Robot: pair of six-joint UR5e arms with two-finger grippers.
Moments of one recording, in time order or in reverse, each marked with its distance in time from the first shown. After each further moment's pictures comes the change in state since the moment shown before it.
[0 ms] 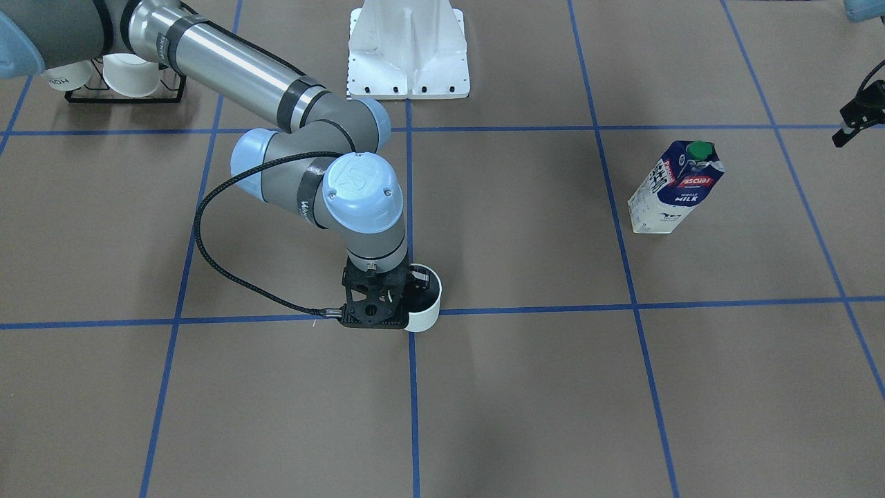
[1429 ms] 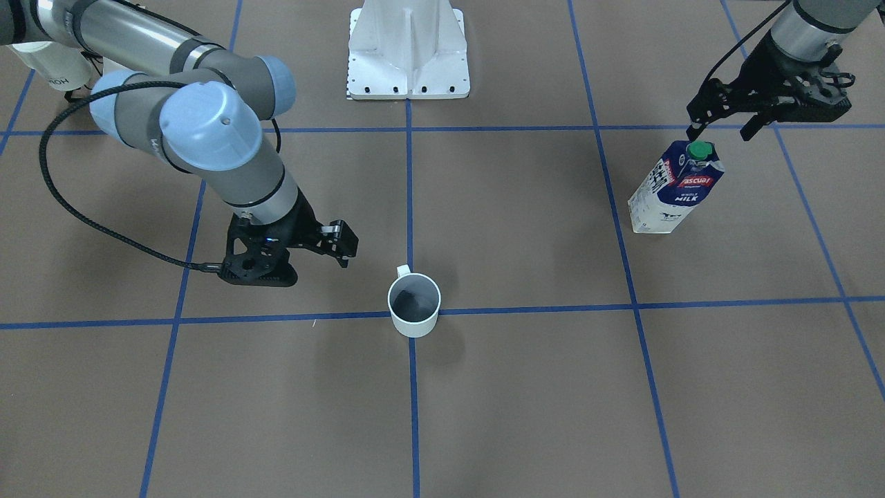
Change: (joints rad) left arm 0.426 -0.096 -0.196 -0.003 0.198 -0.605; right arm 0.104 -0.360 0.496 -0.076 0.104 0.009
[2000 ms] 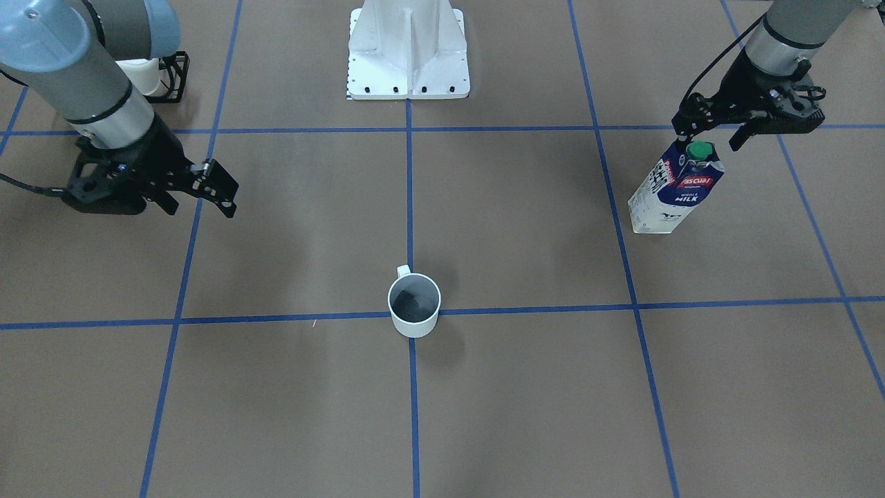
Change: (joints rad) left arm 0.057 -0.018 0.031 -0.001 0.066 -0.014; right arm 0.083 -0.398 0.391 -0.004 0.010 -0.031
